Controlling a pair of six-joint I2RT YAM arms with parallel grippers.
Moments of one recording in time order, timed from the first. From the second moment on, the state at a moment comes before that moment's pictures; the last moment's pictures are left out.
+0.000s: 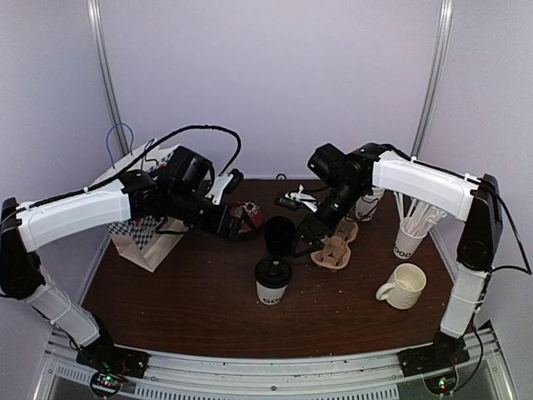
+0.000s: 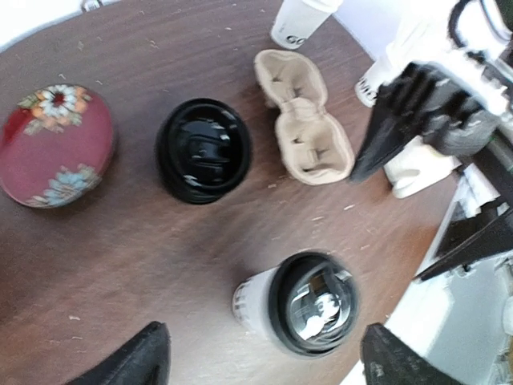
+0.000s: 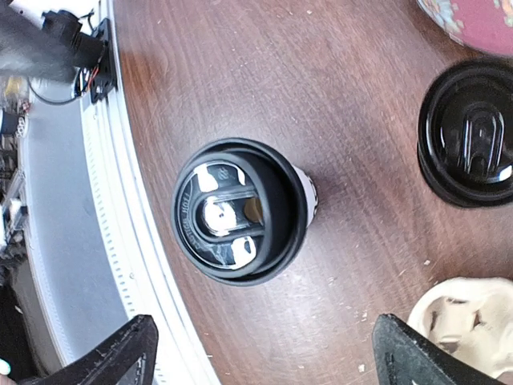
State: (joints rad) left arm -0.81 1.50 1.27 -0.52 0.25 -0.36; right arm 0.71 1.84 1.70 -1.11 -0.56 -0.25
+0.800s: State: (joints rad) left arm -0.74 1.25 1.16 -0.36 -0.17 -0.06; right arm 0.89 1.88 1.77 -1.01 -0.26 -0.66
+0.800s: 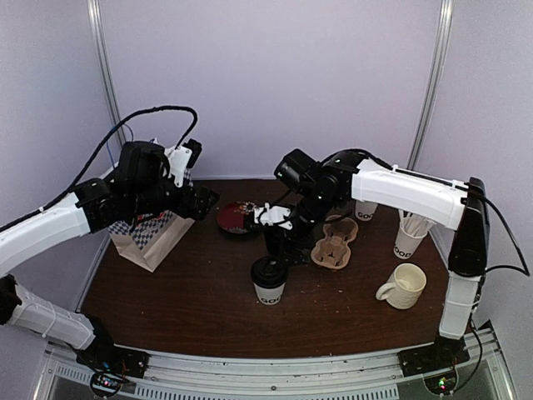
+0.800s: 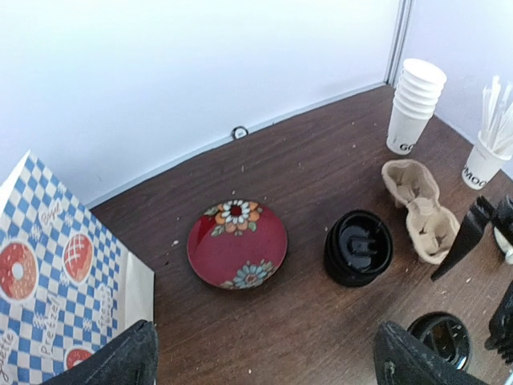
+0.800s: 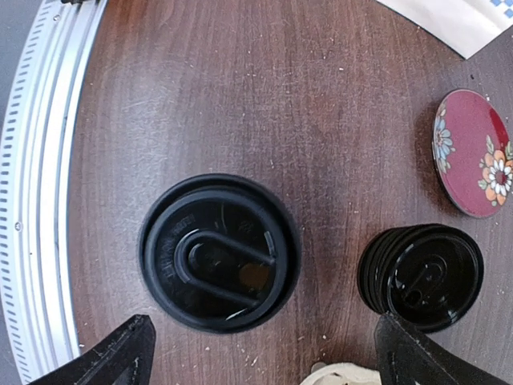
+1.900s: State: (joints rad) left arm -0.74 1.21 1.08 -0.34 -0.21 0.06; right arm 0.97 2.05 1.91 -1.11 -0.23 -0.66
